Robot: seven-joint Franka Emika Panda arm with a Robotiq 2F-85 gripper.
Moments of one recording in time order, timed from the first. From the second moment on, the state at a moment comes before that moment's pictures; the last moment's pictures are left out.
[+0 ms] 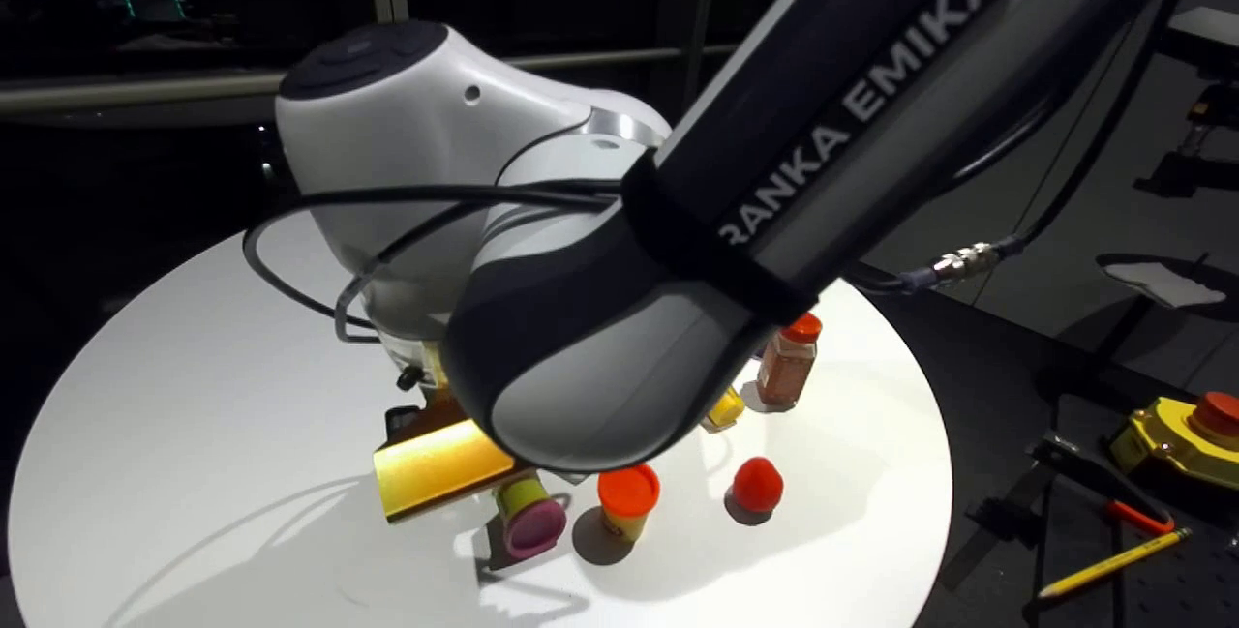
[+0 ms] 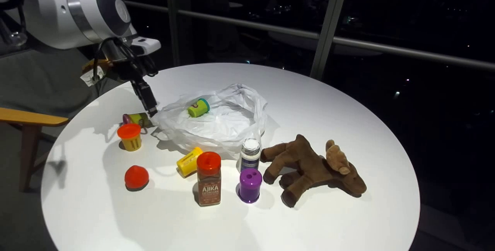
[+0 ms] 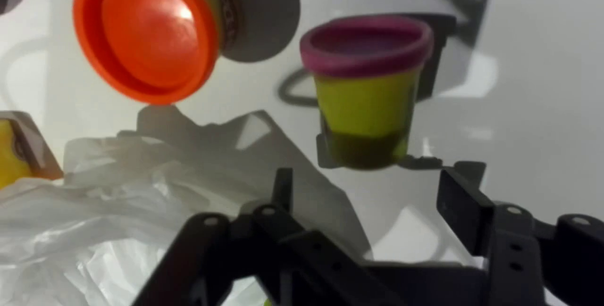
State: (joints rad) arm 0.56 0.74 -0.09 -1.79 -0.33 2.49 1.18
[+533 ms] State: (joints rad) arm 0.52 0.60 -0.19 -1.83 -0.37 2.50 1.27
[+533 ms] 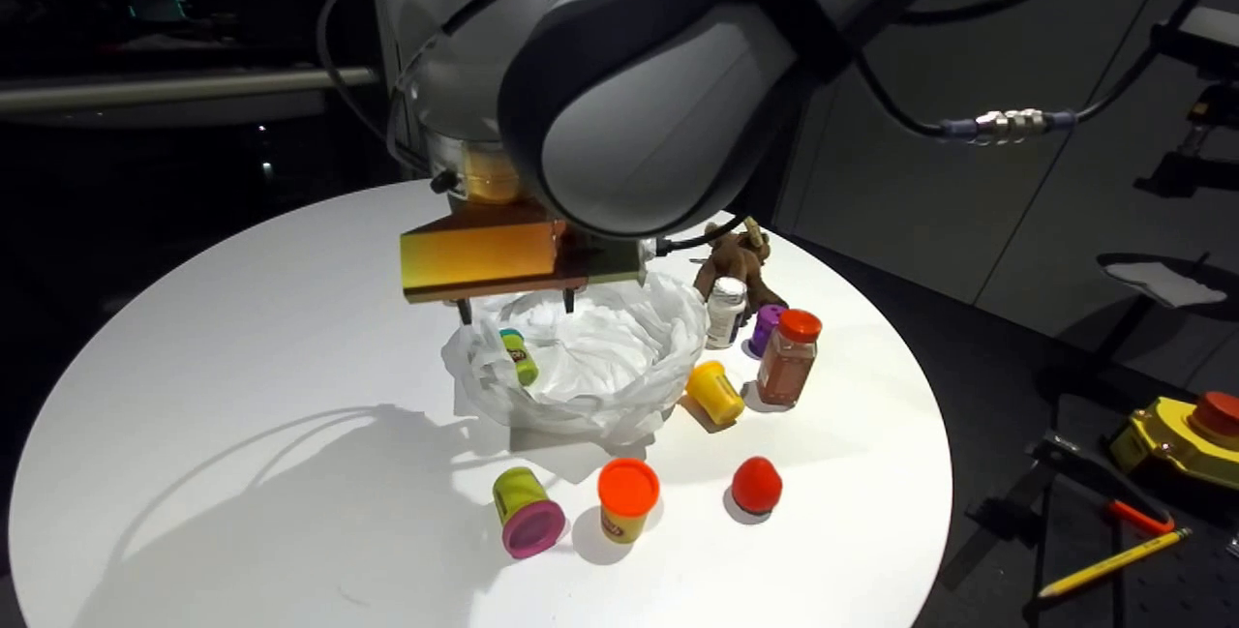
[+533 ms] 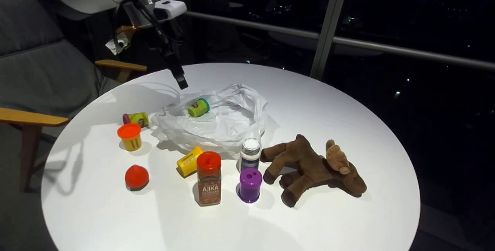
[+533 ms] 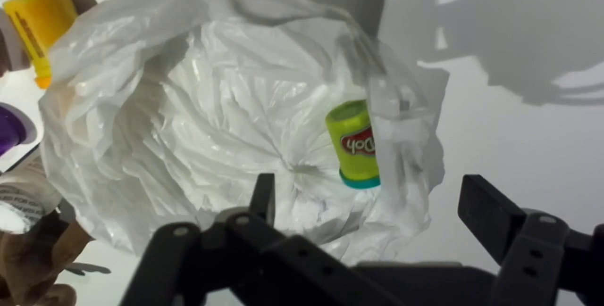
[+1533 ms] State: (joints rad) arm 0.41 0.73 -0.20 -1.76 -0.47 2.51 1.25
